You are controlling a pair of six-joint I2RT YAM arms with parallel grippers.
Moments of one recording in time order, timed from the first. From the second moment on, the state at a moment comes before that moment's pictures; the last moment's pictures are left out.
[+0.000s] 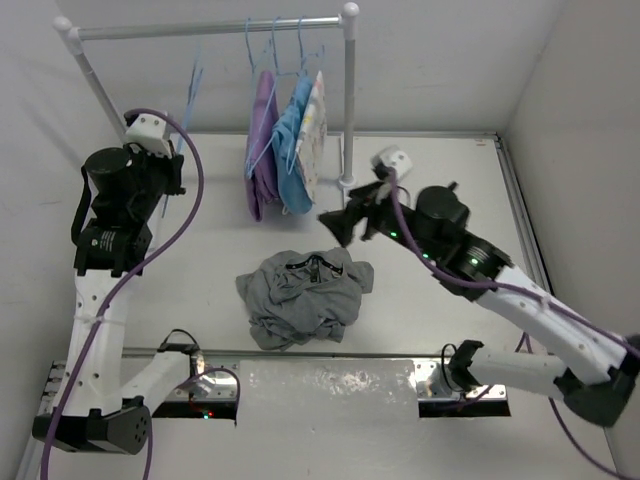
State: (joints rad) left arm -0.01 0.96 1.28 -0.46 0.09 0.10; right arm 0.76 0.98 1.01 -0.14 -0.01 0.15
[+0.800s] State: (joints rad) left arm -0.01 0.83 1.23 -0.66 0.09 0.13; right arm 0.95 1.99 1.89 0.28 -0.17 0.56
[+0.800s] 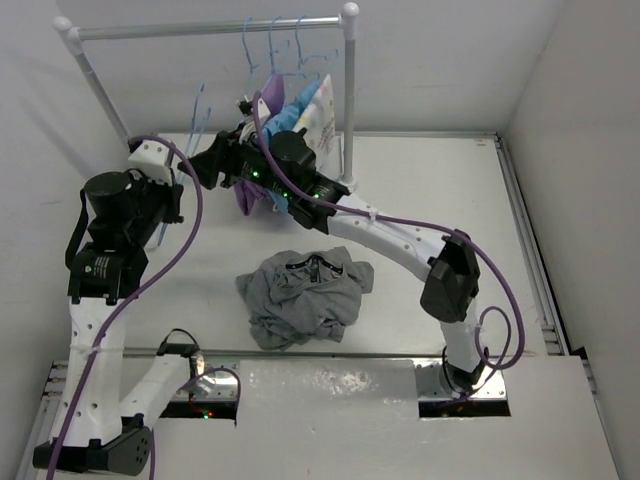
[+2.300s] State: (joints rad) left arm -0.02 0.77 1.58 -0.99 0.06 0.66; right arm 0.95 2.13 1.88 0.19 -0.24 0.71
